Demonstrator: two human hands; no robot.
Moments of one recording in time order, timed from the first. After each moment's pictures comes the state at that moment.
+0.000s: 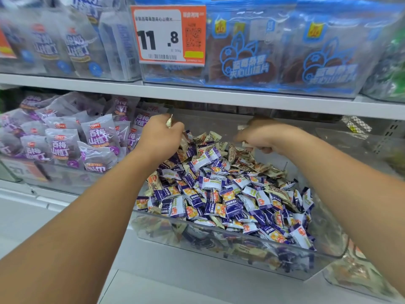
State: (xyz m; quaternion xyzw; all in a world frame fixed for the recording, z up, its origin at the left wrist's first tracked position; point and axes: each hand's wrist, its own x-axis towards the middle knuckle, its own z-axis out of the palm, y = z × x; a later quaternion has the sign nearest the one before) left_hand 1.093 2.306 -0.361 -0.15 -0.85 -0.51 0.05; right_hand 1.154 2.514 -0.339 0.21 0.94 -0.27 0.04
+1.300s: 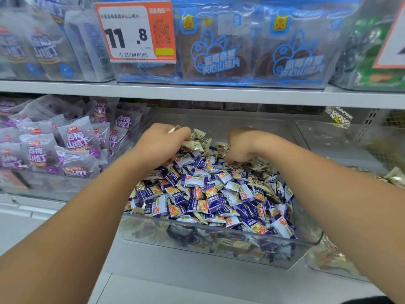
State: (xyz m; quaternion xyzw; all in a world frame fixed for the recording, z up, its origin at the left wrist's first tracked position) left_hand 1.117 2.326 -0.361 -0.18 -0.86 -0.47 -0.06; right_hand 1.168 2.507 -0.349 0.12 0.98 0.00 0.15
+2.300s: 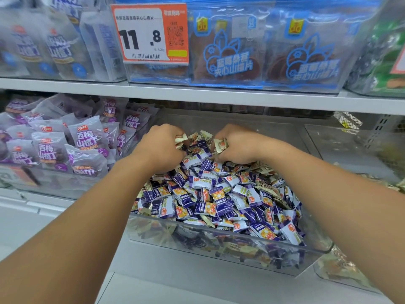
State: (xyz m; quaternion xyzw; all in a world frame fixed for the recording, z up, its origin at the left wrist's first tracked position) left_hand 1.099 2.313 -0.367 -0.28 -0.93 -0.25 0.06; right_hand 1.153 2.507 -0.362 0.02 0.99 -0.17 0.00
